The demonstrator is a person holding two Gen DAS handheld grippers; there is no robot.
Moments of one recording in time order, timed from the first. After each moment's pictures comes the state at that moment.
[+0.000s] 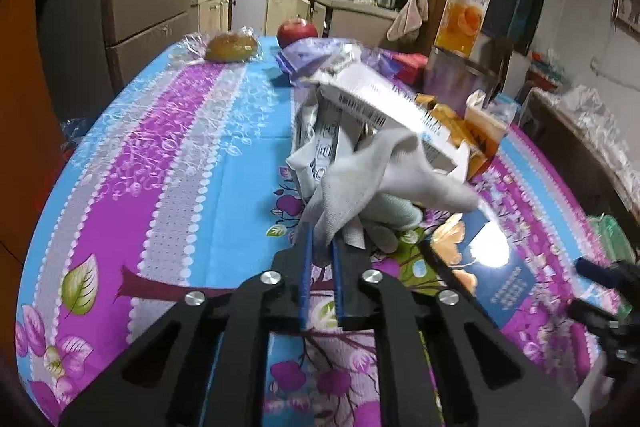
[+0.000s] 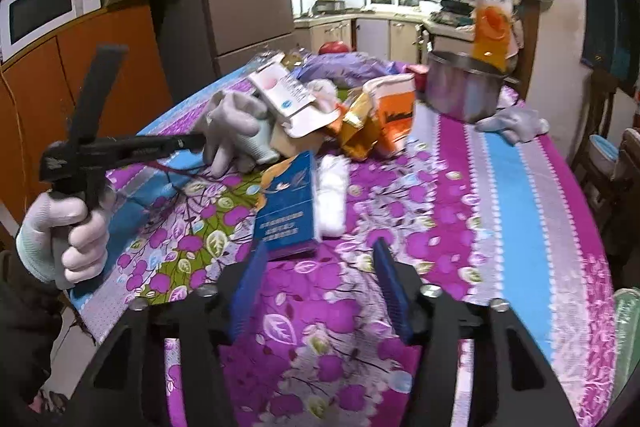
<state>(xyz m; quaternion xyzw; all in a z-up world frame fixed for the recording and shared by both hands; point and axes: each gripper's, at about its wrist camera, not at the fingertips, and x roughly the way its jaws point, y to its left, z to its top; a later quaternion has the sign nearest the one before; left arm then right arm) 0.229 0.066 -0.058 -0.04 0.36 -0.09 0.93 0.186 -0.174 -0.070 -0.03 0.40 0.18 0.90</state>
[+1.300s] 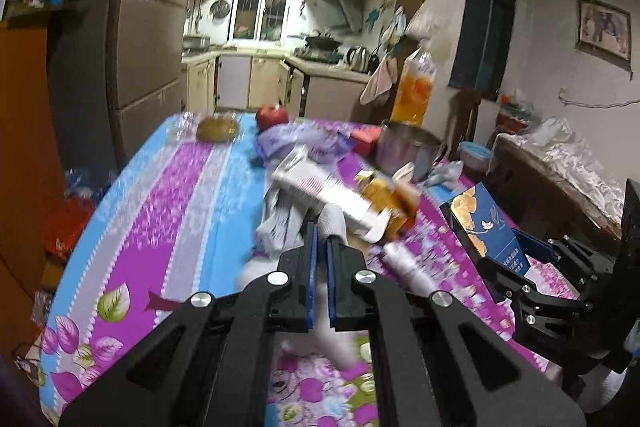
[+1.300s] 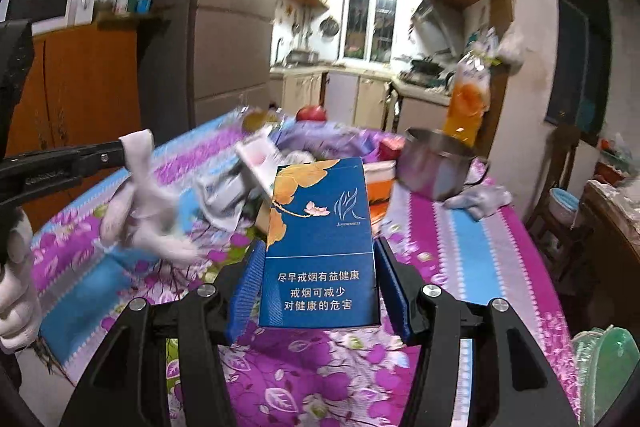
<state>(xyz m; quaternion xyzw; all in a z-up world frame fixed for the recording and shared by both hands) 0.163 0.052 0.017 -0.05 0.25 -0.13 0.96 0.184 -0.154 -0.016 -0.07 0.28 0.11 0.95</state>
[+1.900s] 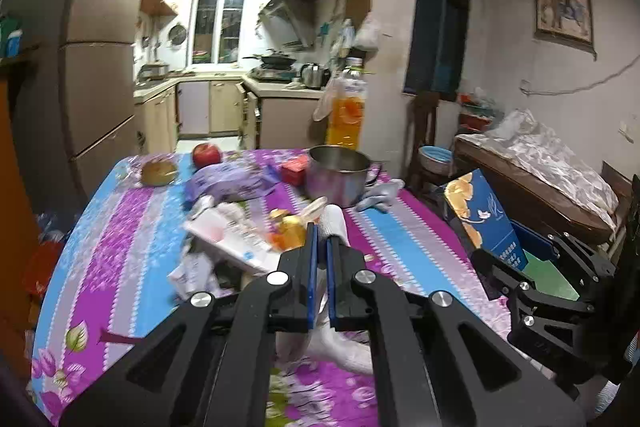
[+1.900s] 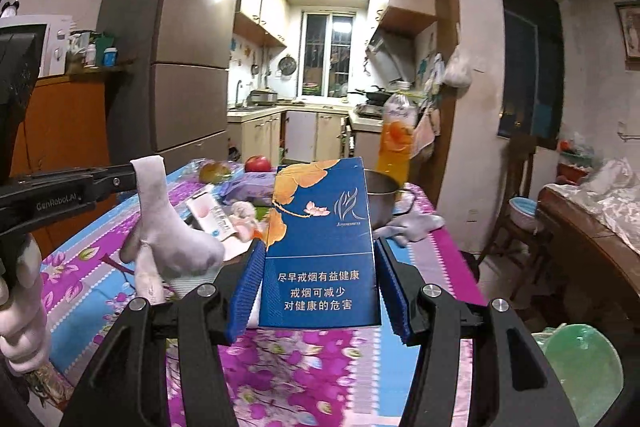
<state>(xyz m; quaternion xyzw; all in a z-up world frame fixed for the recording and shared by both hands) 0.151 -0.041 0.061 -0.01 0.22 -0.19 0.96 0.137 -0.229 0.046 -0.05 0.22 0.04 0.97</state>
